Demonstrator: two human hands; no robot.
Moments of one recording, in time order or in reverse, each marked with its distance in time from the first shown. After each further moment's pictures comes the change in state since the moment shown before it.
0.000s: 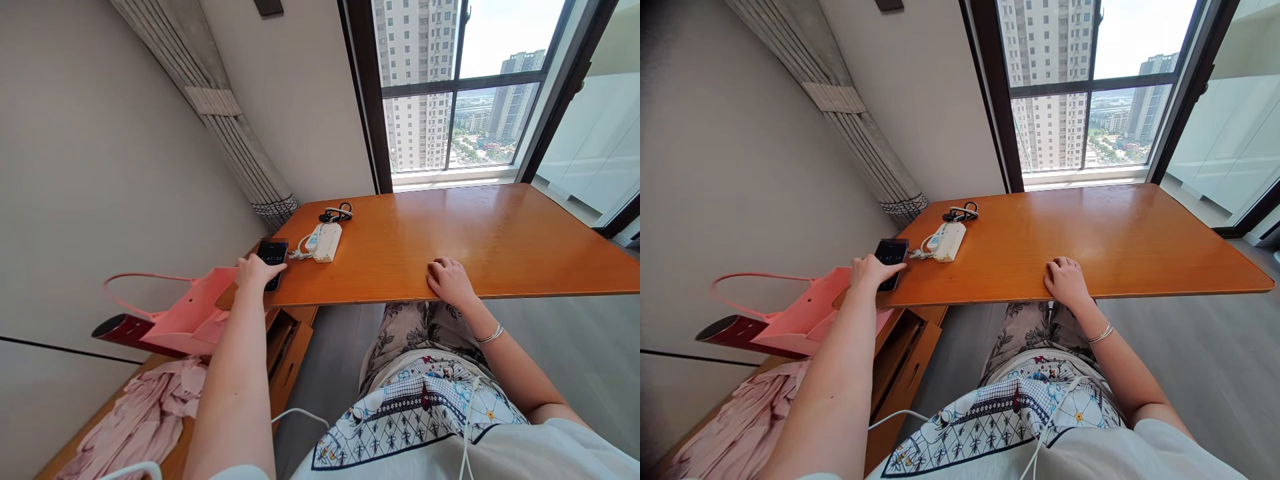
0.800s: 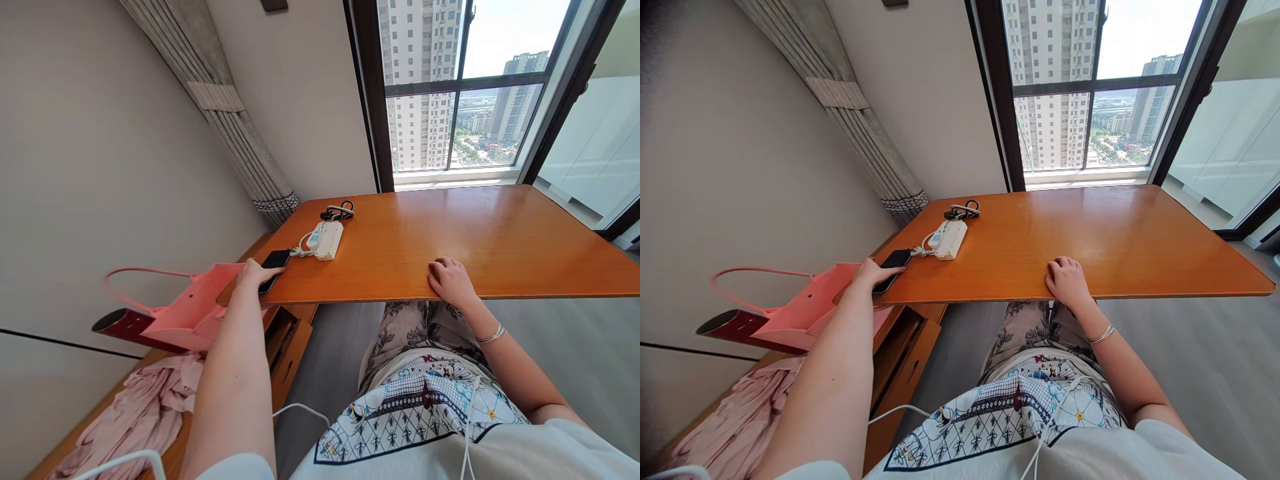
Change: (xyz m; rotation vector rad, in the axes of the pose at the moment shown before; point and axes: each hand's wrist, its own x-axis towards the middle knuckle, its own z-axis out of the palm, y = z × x) left_hand 0.028 -0.030 0.026 -0.096 -0.073 0.040; right_hand -0.001 0.001 -0.001 -0.001 0.006 -0.017
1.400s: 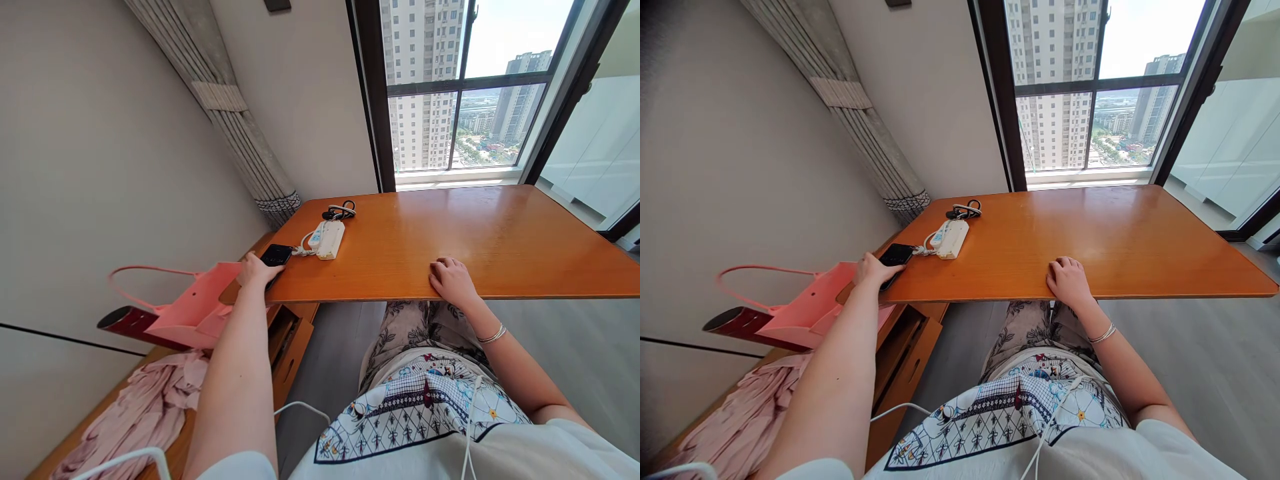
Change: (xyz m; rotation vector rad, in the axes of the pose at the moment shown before) left_hand -0.021 0.013 -0.006 -0.103 0.076 -0.088; right_hand 0.000 0.001 0.002 0.000 0.008 -0.005
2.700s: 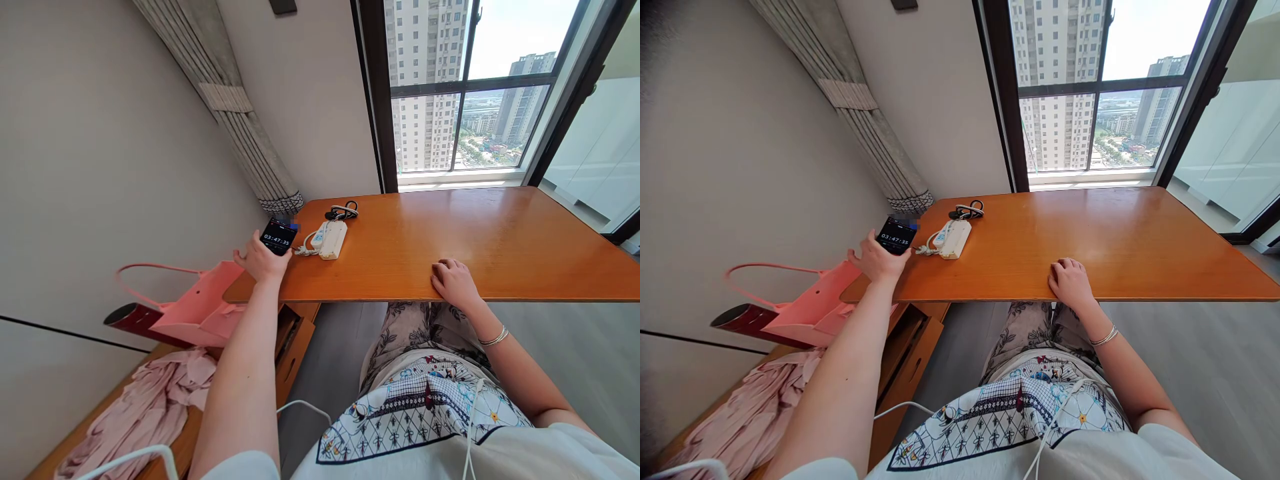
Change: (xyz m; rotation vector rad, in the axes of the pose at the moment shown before) left_hand -0.030 0.032 0.001 0.034 0.402 0.294; right_hand 0.000 0.000 0.000 -0.004 0.011 -0.007
